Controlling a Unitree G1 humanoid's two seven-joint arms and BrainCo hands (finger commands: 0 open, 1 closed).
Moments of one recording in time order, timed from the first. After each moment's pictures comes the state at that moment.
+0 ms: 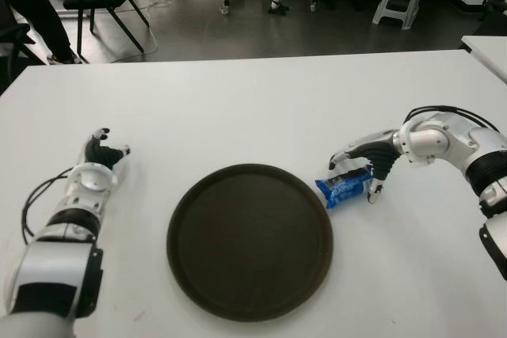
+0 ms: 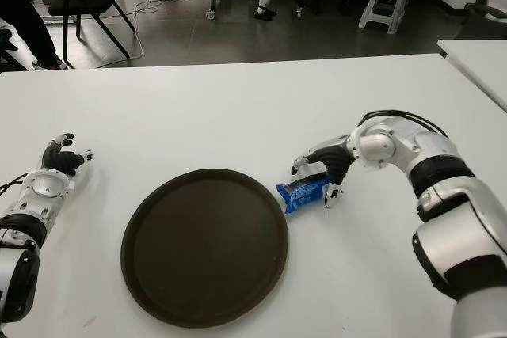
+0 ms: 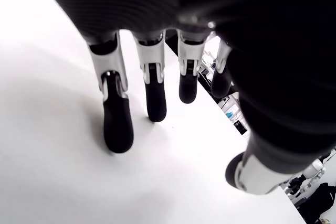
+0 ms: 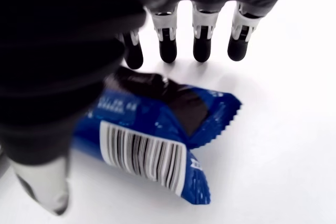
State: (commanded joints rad) left arm -0.69 0.37 -0.02 1.34 0.25 -0.07 0.20; right arm -0.91 -0.57 0.63 1.07 -0.68 -0.72 0.70
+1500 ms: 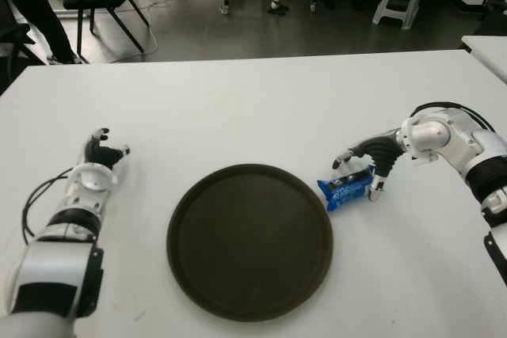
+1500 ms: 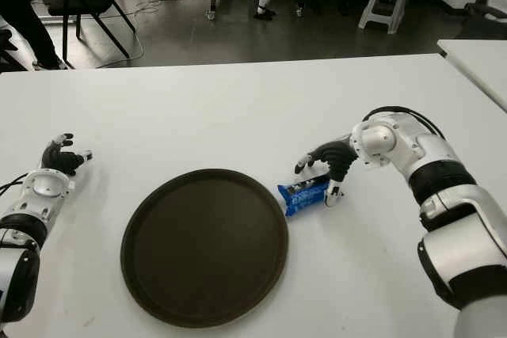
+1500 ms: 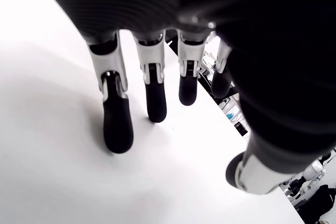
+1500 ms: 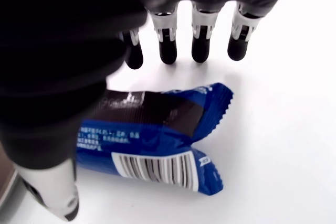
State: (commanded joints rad) left arm -0.69 0.36 -0.02 1.34 0.24 -0.08 0.20; right arm -0.85 -0.60 0.59 0.92 -0.61 -0.58 0.84
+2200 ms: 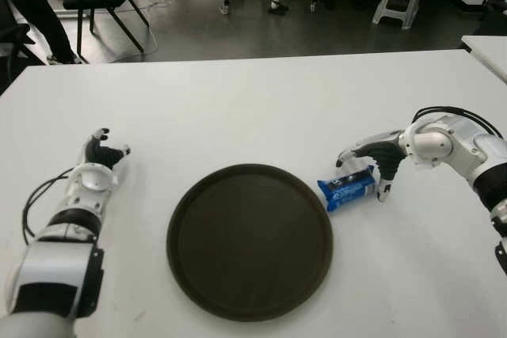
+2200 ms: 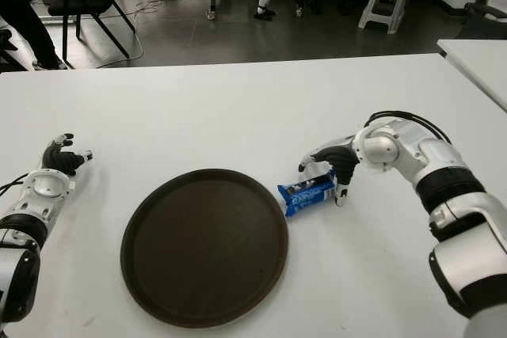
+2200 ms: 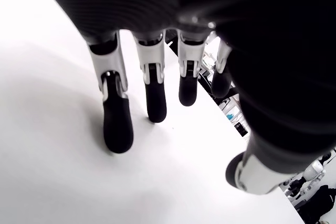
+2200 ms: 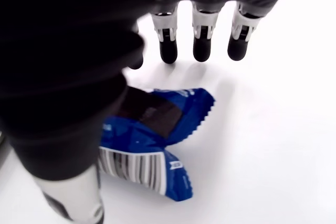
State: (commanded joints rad) left arm -0.69 0.36 -0.03 1.34 0.25 -0.08 0.20; right arm -0.82 -0.63 0.58 0.90 -0.66 -0.63 0.66
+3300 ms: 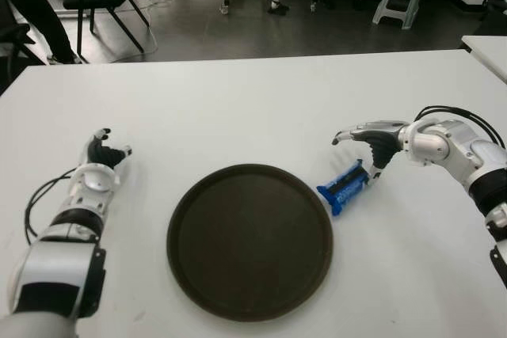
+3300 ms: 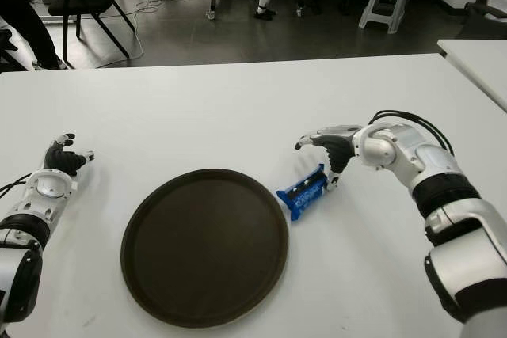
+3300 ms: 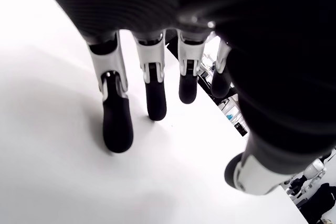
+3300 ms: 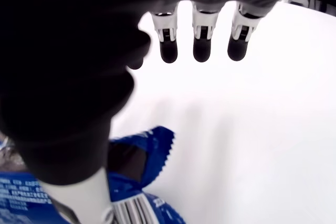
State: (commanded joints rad) left arm -0.69 0.35 -0.04 1.34 0.26 -0.07 0.22; right arm -0.77 -0.59 0.53 0.83 -0.68 -0.47 0.44
